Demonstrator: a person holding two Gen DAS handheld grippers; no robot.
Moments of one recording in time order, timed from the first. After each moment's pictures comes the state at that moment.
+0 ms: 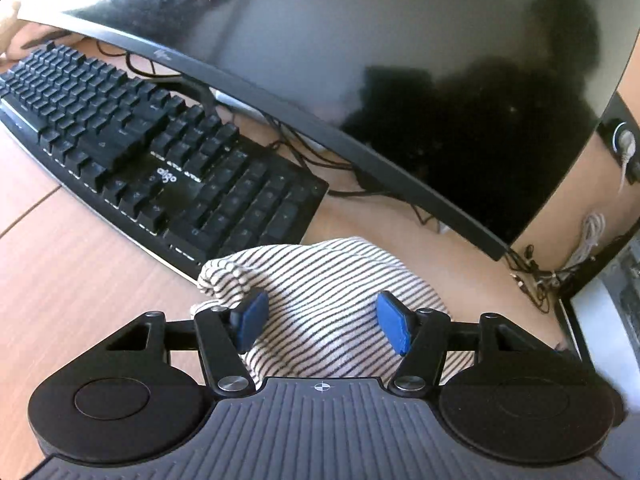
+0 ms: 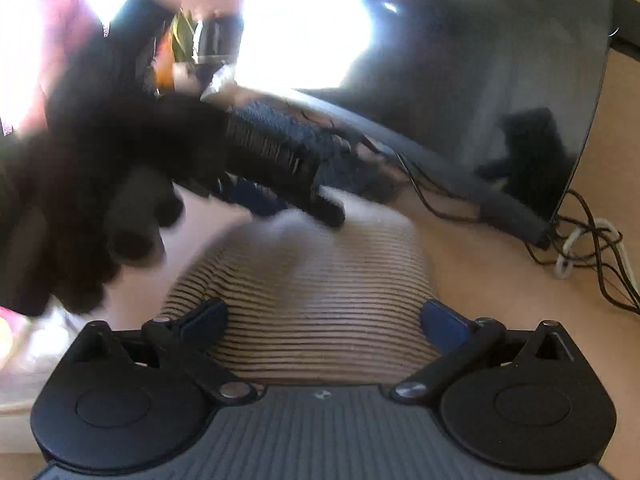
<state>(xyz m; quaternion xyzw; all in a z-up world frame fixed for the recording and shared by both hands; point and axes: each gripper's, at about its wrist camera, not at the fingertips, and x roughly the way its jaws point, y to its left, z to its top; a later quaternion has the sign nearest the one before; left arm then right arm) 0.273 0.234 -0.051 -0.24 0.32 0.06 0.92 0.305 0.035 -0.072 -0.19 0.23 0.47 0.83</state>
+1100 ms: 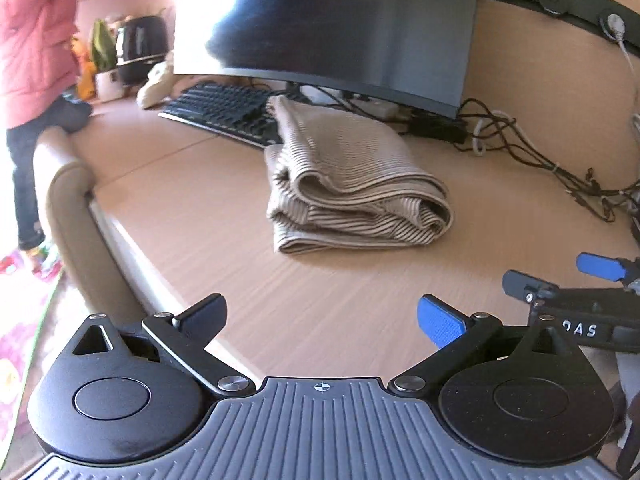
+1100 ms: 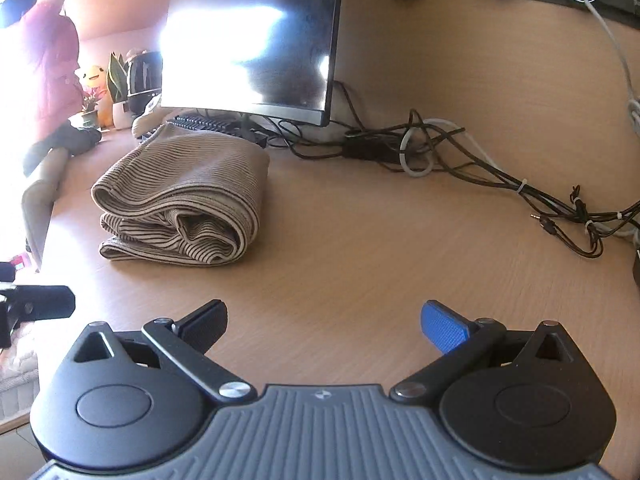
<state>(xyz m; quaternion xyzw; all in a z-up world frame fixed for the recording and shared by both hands) 0.126 -0.022 -0.058 -0.12 0.30 0.34 0.89 0.299 -0.174 -0.093 -0.11 0.24 0.41 0.87</state>
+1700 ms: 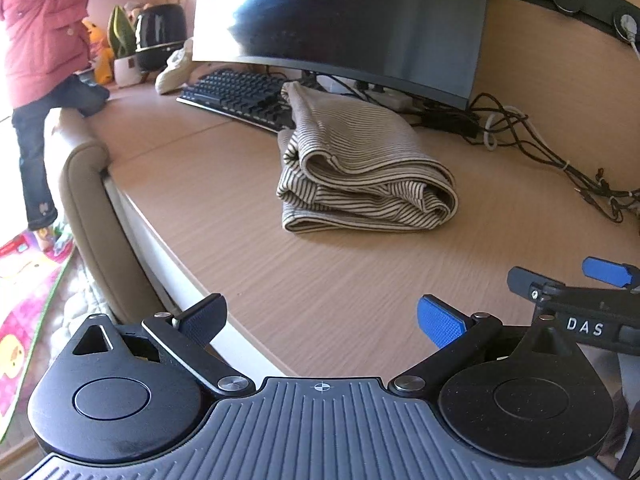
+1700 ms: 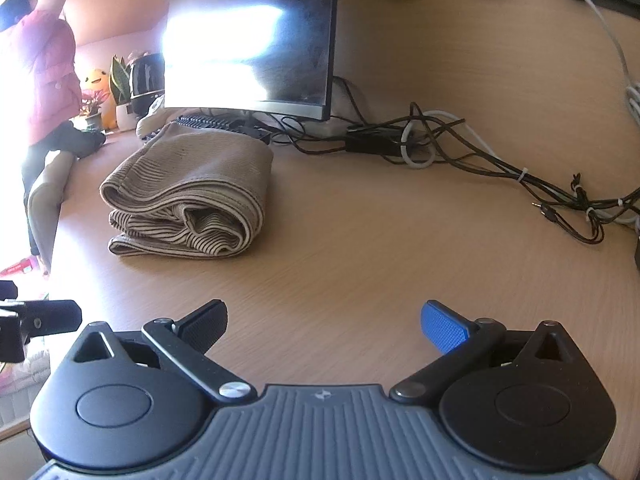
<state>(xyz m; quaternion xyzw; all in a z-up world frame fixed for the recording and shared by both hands) 0.122 -0.033 -0.062 -0.14 0.30 0.34 0.88 0.298 -0.179 -0.095 -0.10 0.26 0.41 0.87</state>
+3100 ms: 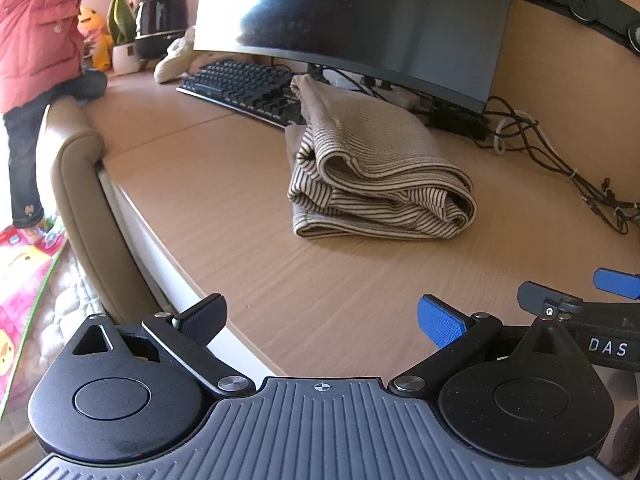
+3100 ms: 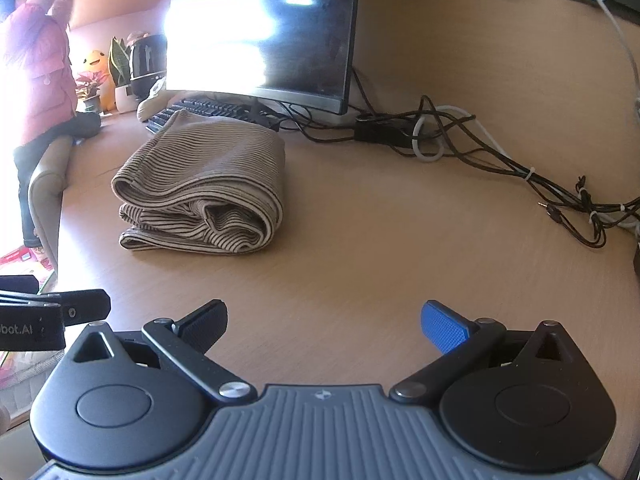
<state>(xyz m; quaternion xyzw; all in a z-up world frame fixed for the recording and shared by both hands) 0.124 -0.011 -0.067 -0.16 0.31 0.34 0.87 0.288 -0.163 -0.082 -0.12 0.28 0.41 0.86</state>
